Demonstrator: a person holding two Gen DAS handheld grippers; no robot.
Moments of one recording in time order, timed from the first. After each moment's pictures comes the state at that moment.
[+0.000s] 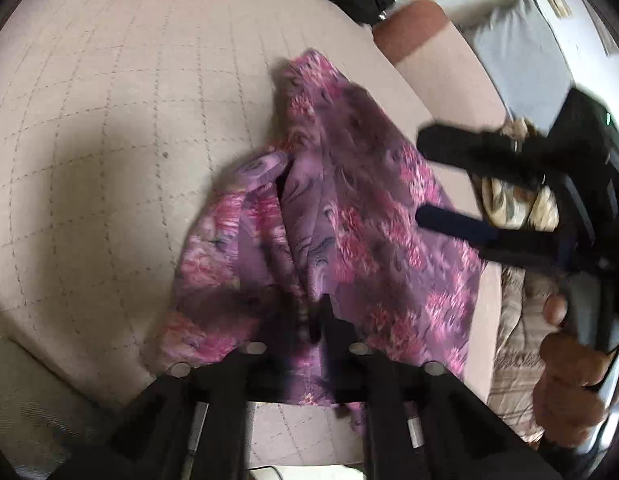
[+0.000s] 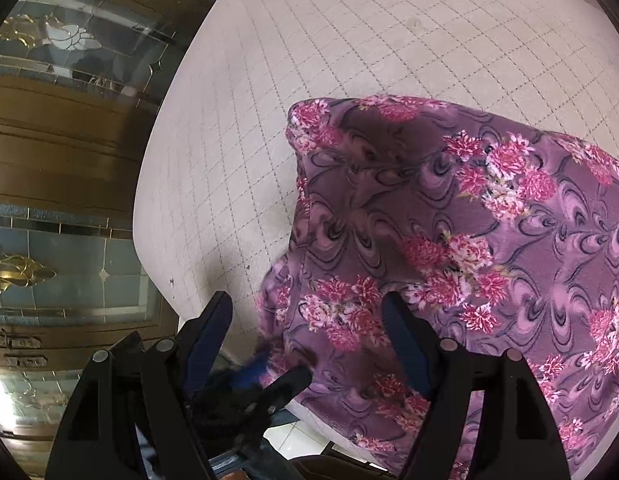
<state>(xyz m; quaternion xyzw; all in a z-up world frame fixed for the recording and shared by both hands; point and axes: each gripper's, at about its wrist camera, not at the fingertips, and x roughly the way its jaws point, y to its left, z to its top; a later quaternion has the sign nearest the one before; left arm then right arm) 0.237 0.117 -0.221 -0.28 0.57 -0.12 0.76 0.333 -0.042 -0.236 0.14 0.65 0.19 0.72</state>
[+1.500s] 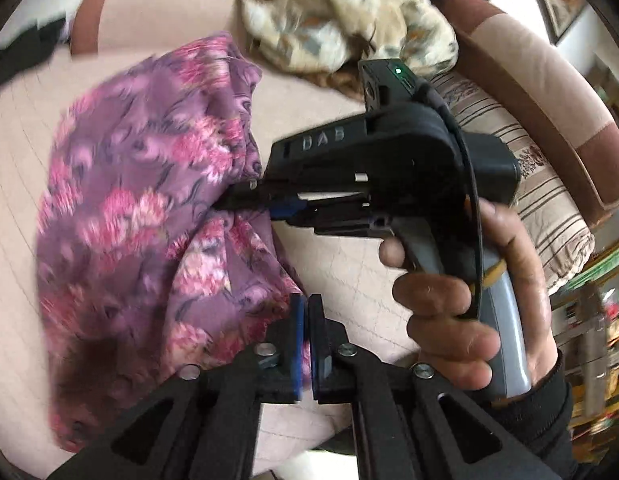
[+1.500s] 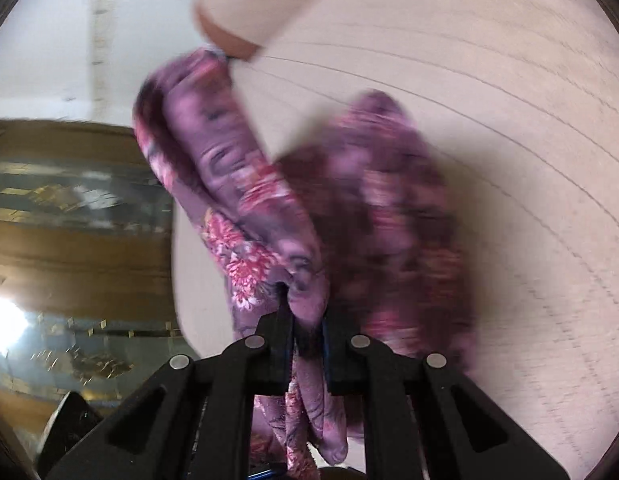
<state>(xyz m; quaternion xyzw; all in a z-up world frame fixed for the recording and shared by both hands) 0.183 -0.215 -0.157 -0.04 0.55 -0.38 0.75 0.225 -0.364 -0.262 0.39 0.54 0.13 0.74</state>
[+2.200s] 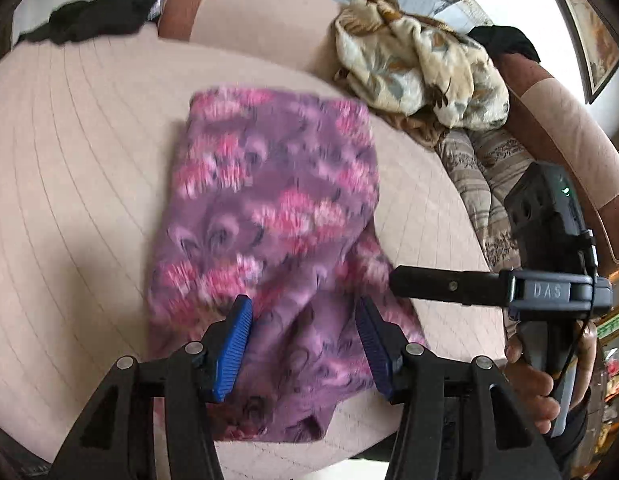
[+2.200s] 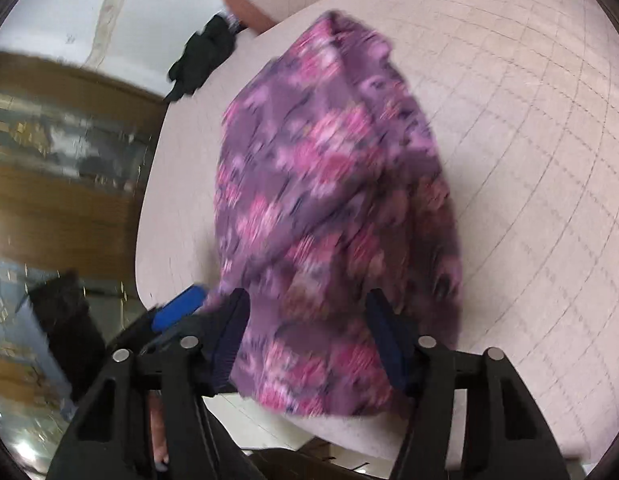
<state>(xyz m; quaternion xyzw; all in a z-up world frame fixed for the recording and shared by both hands) 0.200 -0.102 -0.182 -0.09 0.53 -0.30 0.79 0.170 -0.314 -0.236 0.27 0.55 0.13 0.78</state>
